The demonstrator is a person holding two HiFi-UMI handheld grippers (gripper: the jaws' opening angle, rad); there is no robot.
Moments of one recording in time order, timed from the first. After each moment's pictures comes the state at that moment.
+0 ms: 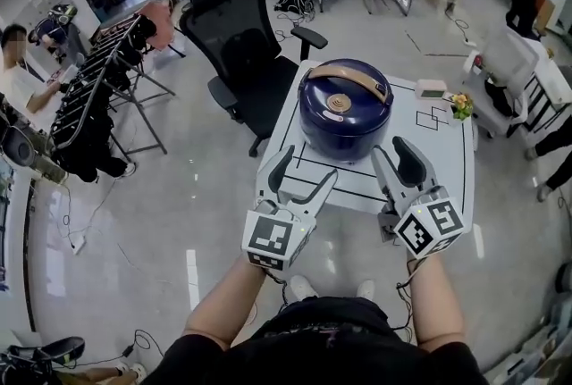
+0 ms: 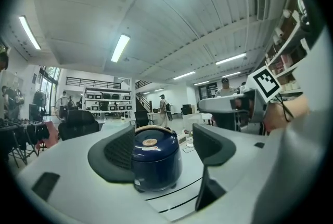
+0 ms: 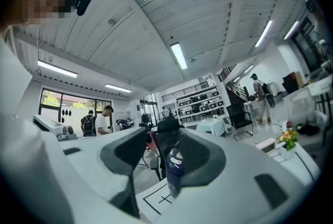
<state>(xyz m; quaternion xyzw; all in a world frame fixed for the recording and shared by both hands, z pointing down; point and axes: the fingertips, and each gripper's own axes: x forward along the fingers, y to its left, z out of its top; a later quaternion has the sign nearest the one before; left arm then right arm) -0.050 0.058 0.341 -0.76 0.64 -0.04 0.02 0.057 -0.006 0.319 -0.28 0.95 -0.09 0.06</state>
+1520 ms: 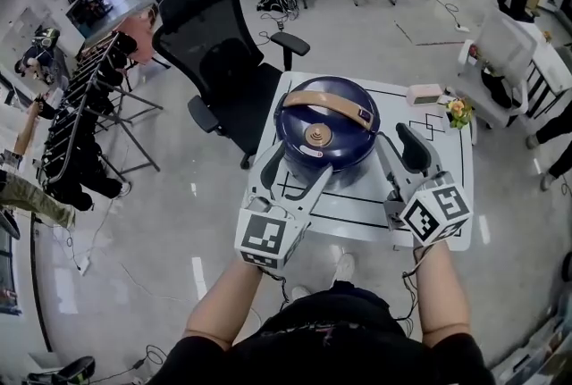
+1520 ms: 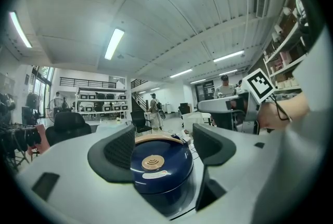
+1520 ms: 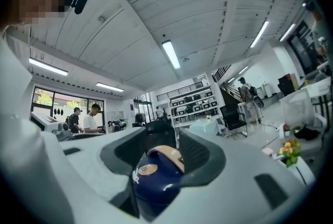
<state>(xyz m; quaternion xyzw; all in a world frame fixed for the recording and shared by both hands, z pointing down) -0.056 -0.075 0.341 -0.78 0.62 -0.05 0.02 0.066 -0.152 0.328 -0.31 0.94 -0.09 0.06</state>
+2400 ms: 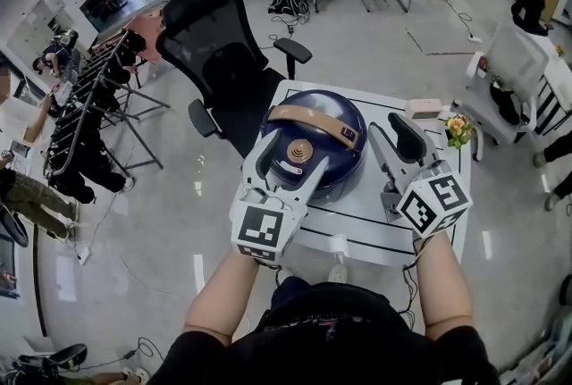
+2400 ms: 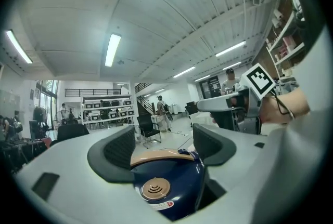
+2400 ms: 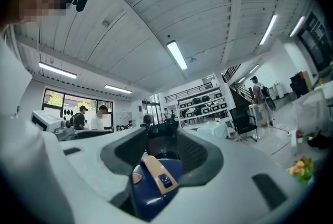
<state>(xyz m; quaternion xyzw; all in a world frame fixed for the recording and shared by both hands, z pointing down) -0.029 -0.139 0.320 -0.75 0.65 -0.07 0.06 0.080 -0.219 0.310 -0.26 0.96 -0.08 0.07</state>
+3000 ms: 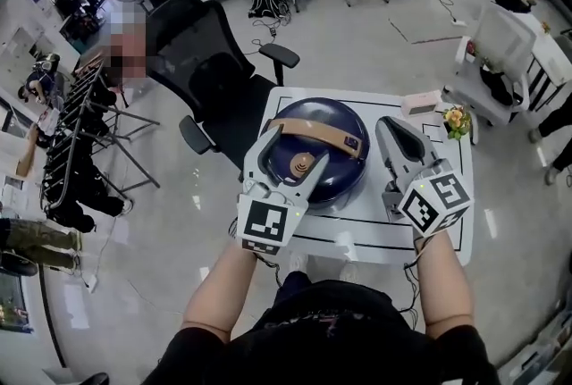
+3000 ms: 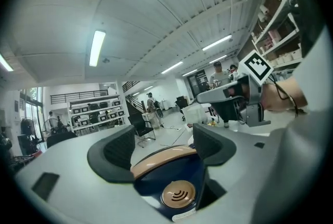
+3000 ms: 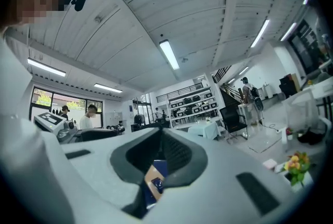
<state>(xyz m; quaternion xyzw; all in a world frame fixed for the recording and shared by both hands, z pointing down) -0.053 -0.181 0.333 -0.78 0.60 -0.13 0.09 0.064 -0.241 0.319 -0.31 0.94 -0.09 0.07</state>
